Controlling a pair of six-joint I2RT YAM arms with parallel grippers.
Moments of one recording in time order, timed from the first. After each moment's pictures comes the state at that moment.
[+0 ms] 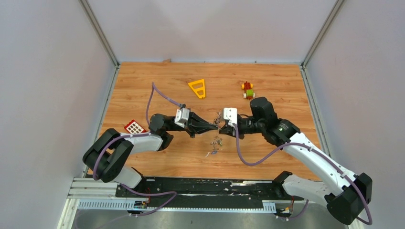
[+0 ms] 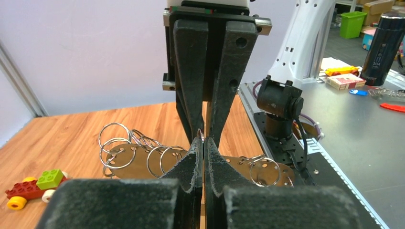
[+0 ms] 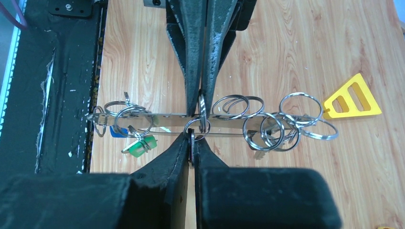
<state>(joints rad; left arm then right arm) -0.66 1.48 0.53 1.48 0.99 -0.35 0.66 1.05 0.91 -0.41 -0.69 -0.60</state>
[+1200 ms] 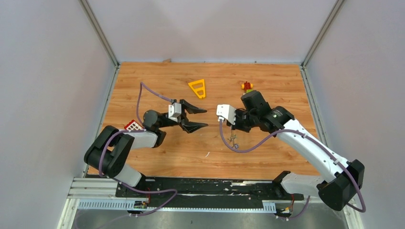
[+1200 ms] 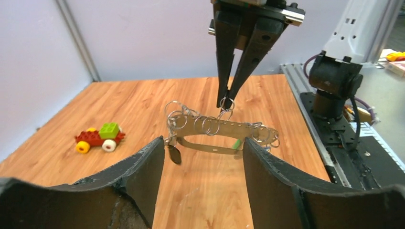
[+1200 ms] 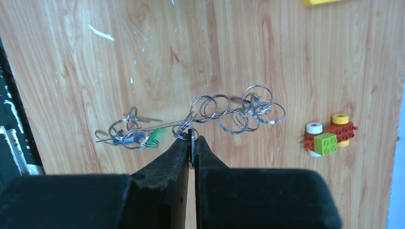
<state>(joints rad) -0.49 1.52 0.50 1.49 1.01 -0.27 0.66 1.18 1.13 -0.80 -0.29 -0.78</state>
